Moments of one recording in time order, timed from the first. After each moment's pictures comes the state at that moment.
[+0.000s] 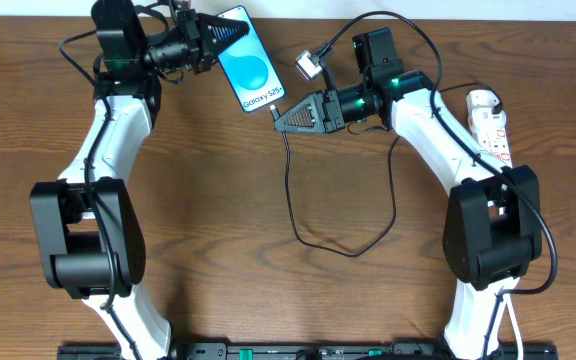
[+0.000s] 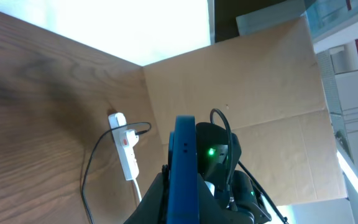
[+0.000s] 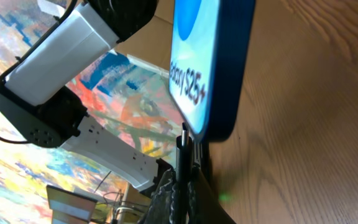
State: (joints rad) left arm 0.03 1.95 1.46 0.43 1.24 -1.19; right arm 0.33 2.06 1.64 -0.54 -1.49 0.12
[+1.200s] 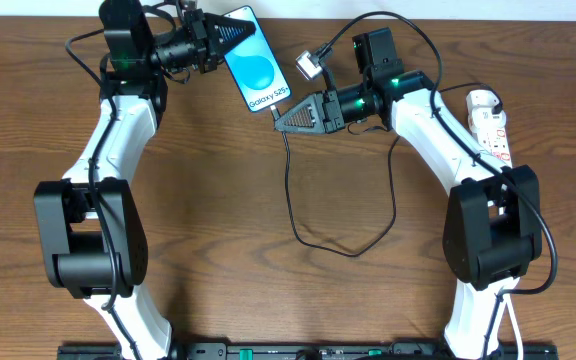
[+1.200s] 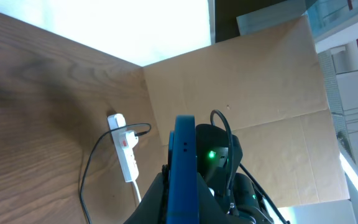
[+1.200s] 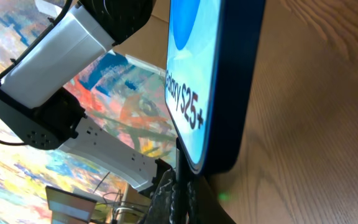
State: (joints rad) left arm 0.01 1.95 1.46 0.43 1.22 -1.19; right arm 0.33 2.06 1.64 -0.54 -1.49 0.12
